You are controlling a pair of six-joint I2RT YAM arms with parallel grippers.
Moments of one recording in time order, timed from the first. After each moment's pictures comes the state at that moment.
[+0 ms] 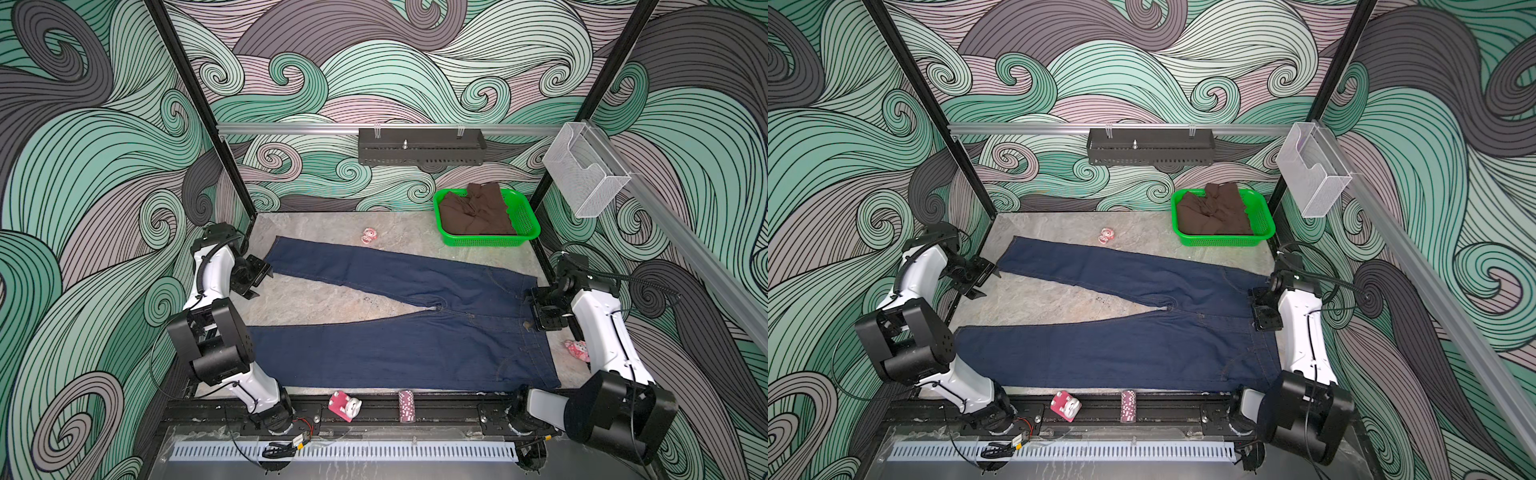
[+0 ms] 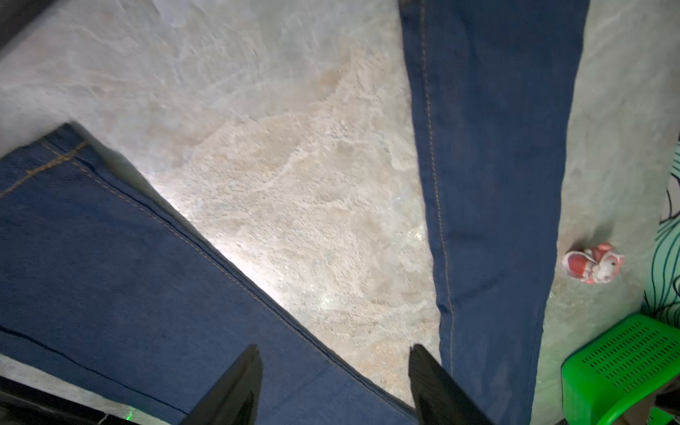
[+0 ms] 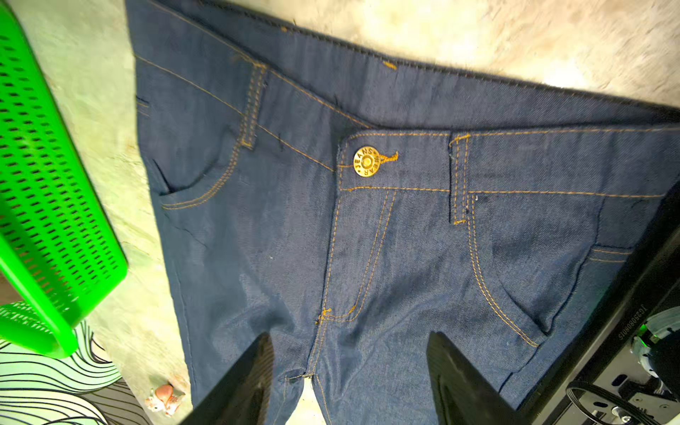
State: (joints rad) left arm 0.39 1.64 1.42 -1.16 0.21 -0.67; right arm -0.31 1.23 1.04 -1.12 -0.09 1.16
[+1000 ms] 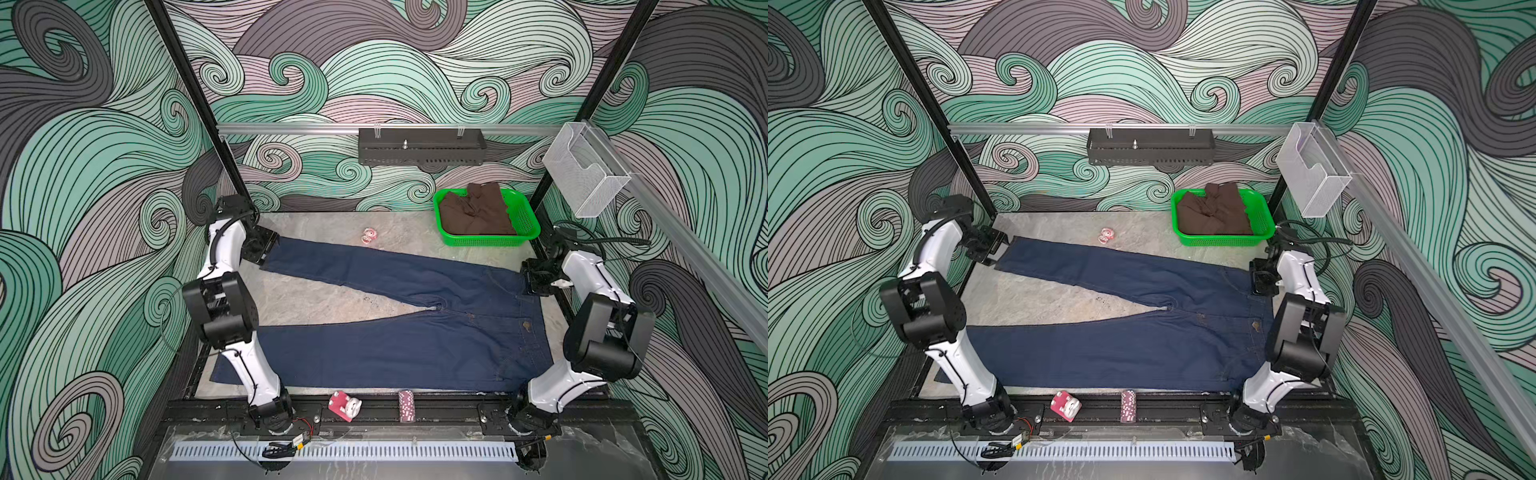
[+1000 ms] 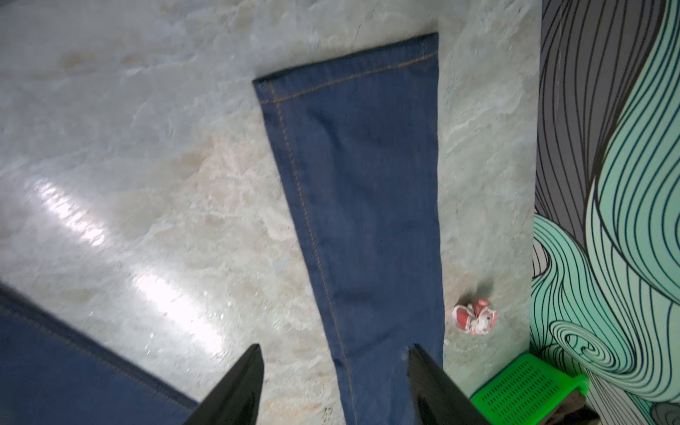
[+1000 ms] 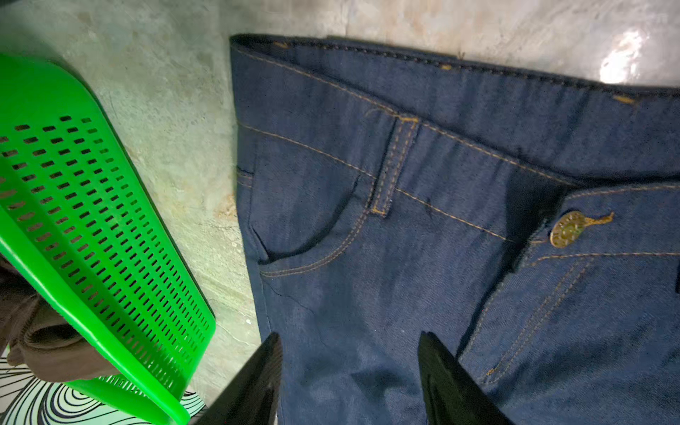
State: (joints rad) left arm 0.29 1.98 1.85 -1.09 0.22 -0.90; right arm -0.31 1.69 1.32 -0.93 -0.16 1.31
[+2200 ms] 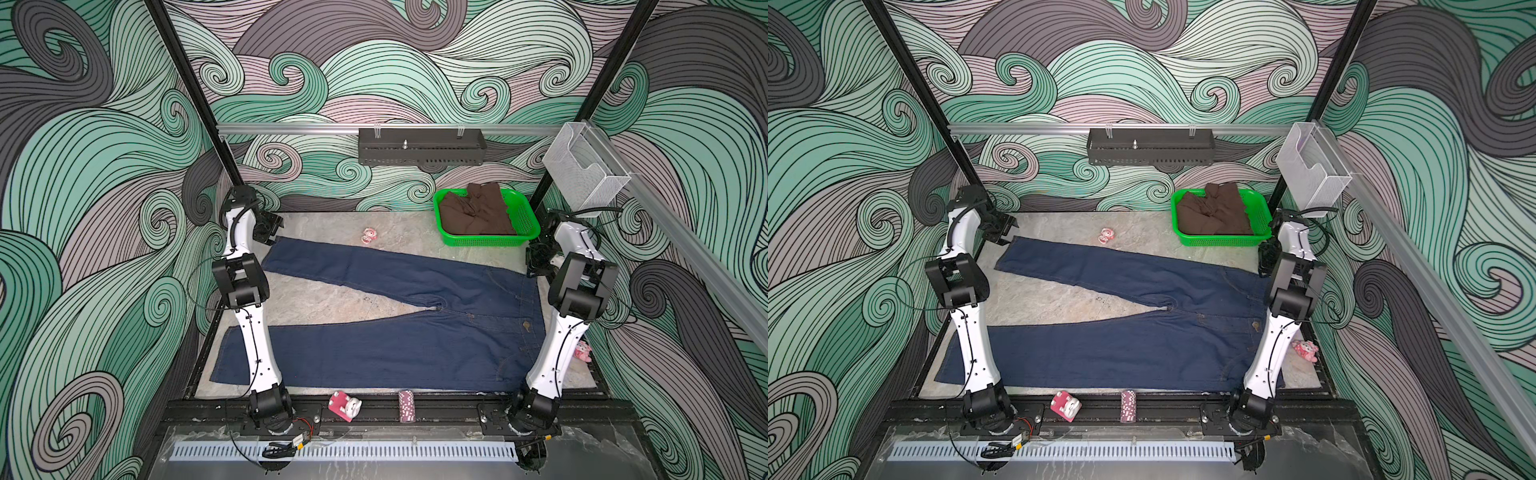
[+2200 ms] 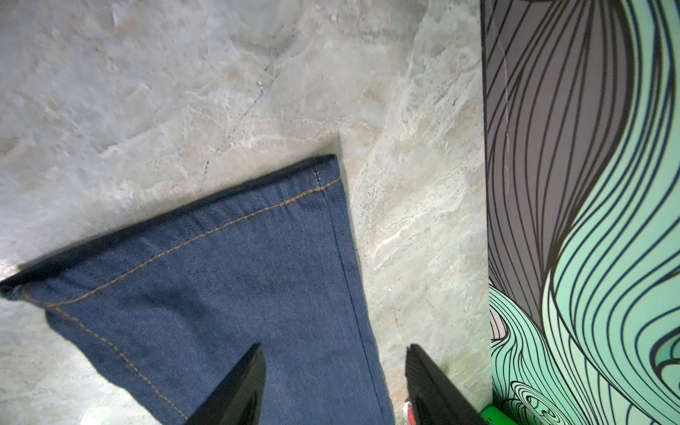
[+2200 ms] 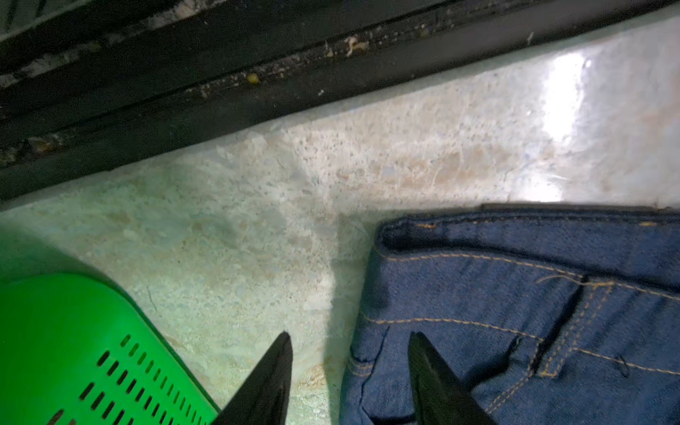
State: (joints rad) left arm 0.28 2.51 2.49 -1.14 0.27 -0.93; right arm -0.35 2.31 2.01 -1.17 -0.02 1.41
